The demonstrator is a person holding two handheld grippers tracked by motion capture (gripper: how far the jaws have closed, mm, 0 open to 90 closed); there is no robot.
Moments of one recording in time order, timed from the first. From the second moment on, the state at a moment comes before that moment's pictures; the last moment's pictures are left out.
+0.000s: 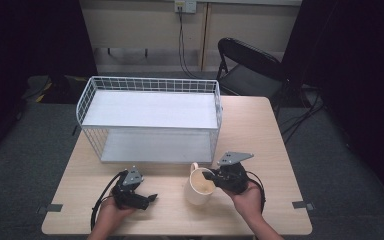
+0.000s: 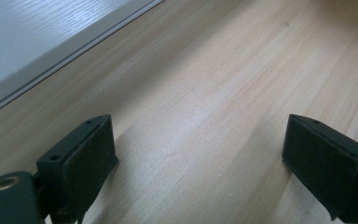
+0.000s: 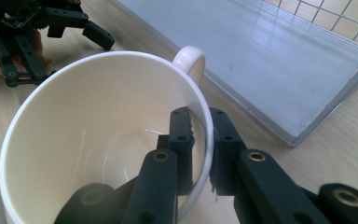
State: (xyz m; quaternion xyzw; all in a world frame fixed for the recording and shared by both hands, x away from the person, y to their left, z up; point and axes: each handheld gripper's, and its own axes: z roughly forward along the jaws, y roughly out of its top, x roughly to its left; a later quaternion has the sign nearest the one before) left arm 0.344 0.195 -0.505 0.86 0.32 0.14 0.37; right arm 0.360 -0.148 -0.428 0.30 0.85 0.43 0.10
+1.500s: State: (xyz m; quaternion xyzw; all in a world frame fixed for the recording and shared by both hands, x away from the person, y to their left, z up) left arm 0.344 0.195 -0.505 0.86 0.32 0.14 0.37; right arm 0.388 -0.105 -0.419 0.32 0.83 0.42 0.17
